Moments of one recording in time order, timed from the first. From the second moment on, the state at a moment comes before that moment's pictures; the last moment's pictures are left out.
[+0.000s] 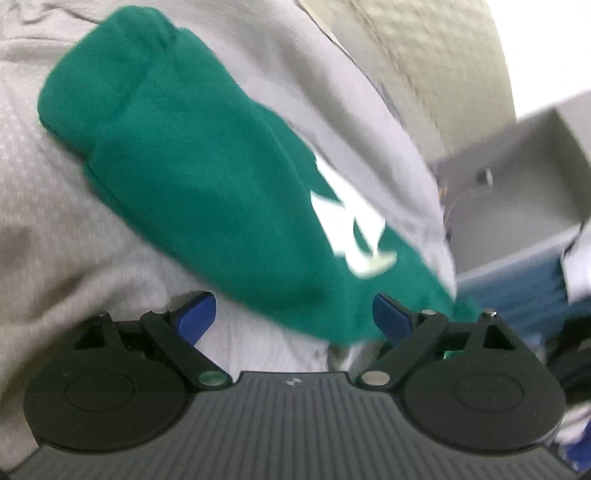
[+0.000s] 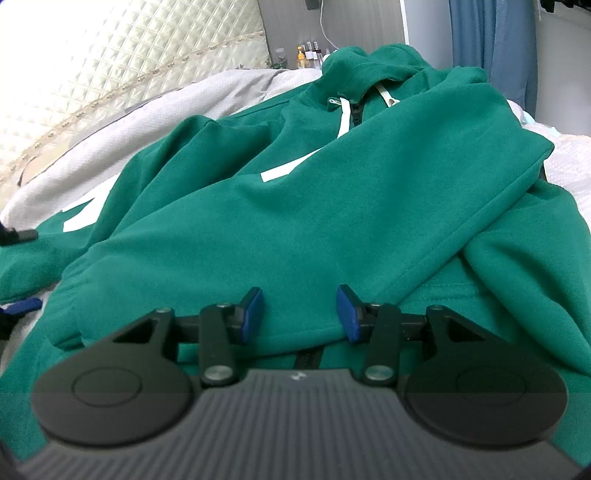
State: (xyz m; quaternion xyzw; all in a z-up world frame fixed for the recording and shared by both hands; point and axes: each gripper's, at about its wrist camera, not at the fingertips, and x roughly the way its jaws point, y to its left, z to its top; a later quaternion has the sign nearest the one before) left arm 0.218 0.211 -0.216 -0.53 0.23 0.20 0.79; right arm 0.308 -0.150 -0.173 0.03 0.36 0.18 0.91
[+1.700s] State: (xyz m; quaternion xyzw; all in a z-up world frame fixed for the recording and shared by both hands) left arm 0.408 0.012 0.073 0.12 0.08 -0.08 0.99; right arm 0.287 -0.232 -0.109 0.19 0.27 0.15 0.93
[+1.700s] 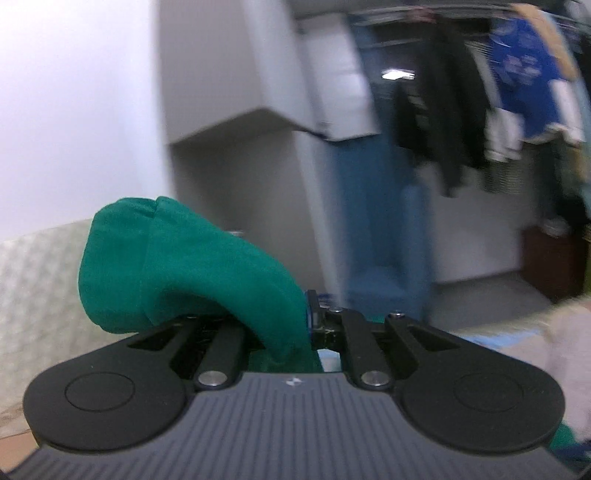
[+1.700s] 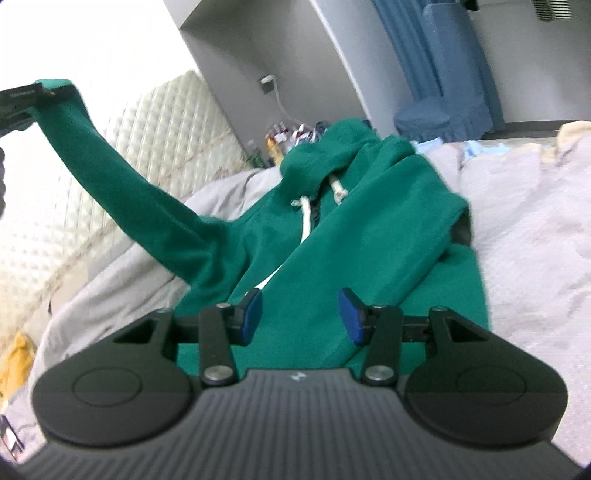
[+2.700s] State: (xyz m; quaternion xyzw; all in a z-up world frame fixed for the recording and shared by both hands) left arm 0.289 -0.122 -0.160 0.05 0.29 -0.27 0.92; right arm 0.275 -0.308 -0.116 0.29 0.23 0.12 0.92
